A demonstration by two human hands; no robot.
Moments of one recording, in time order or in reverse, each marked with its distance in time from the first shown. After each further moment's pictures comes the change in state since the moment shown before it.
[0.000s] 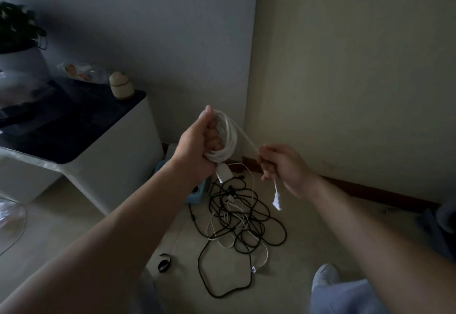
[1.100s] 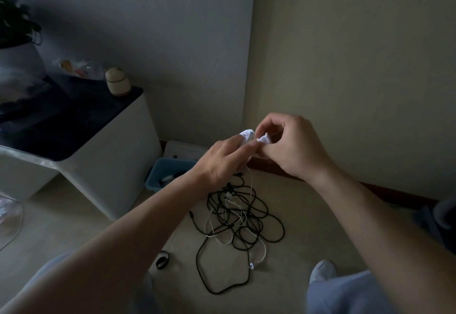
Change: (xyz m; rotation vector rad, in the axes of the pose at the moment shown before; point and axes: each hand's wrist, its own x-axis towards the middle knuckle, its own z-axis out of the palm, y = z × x) left_hand 0.001 -0.039 -0.006 1.214 -0.301 0.336; right_hand -0.021 -0.054 0.003 -0.638 0.243 -0.442
